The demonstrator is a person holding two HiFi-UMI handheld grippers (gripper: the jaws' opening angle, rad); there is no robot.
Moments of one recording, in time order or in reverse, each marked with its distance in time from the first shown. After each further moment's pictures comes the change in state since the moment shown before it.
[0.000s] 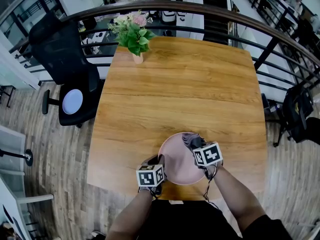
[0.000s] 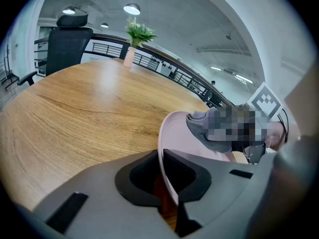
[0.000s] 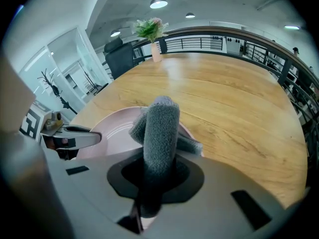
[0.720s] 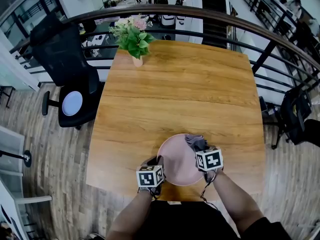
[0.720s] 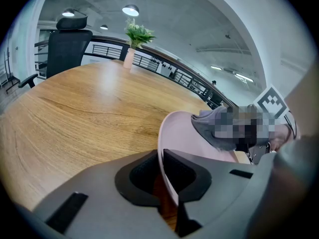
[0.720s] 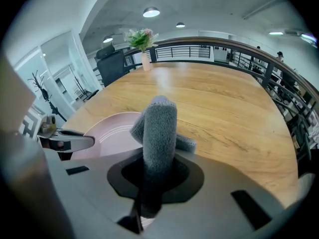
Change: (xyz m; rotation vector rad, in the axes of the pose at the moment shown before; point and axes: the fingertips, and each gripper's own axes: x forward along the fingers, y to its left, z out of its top) left arm -0.002 -0.001 -0.001 0.013 -0.010 0.013; right arm -0.023 -0.018 -0.003 0.063 -0.096 -0.110
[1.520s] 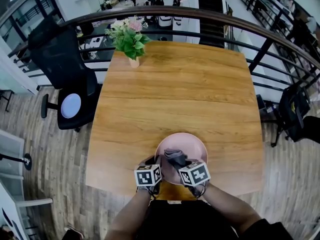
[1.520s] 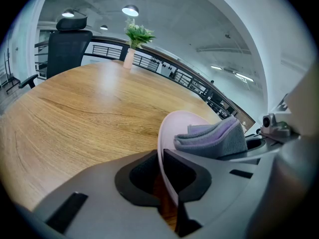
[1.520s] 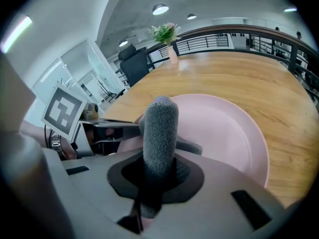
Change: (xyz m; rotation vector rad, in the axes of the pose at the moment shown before) left arm -0.001 -0.001 -0.001 0.002 0.000 0.007; right arm -0.012 0.114 -0.043 -0.019 0.047 0.299
